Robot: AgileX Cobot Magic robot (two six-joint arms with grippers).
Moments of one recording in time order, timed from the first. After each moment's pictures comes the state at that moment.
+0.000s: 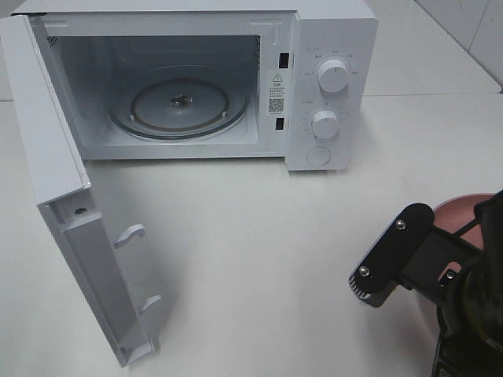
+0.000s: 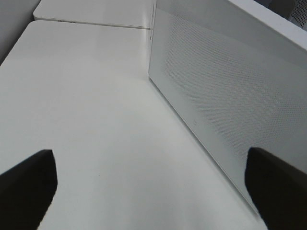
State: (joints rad) left arm 0.04 -0.01 -0.50 -0.09 1.04 0.01; right arm 1.08 1.39 -0.55 -0.58 0.98 0.65
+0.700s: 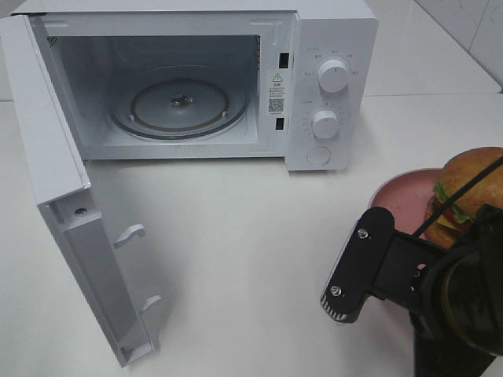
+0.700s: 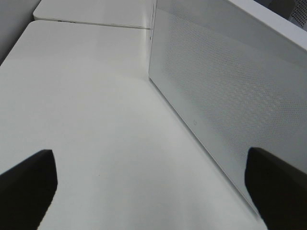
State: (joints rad) left arm 0.04 -0.01 -0.50 -0.09 1.04 0.01; right arm 1.13 1.39 -0.55 -0.69 0.87 0.54
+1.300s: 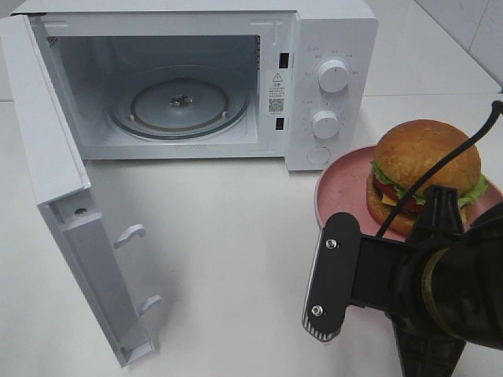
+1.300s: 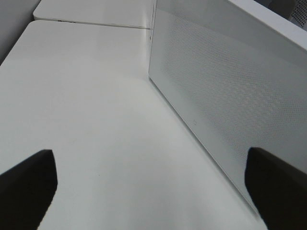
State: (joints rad) left arm 0.04 -0.01 -0.50 -0.09 1.04 0.01; right arm 1.13 1.39 -0.55 -0.82 0.74 0.38
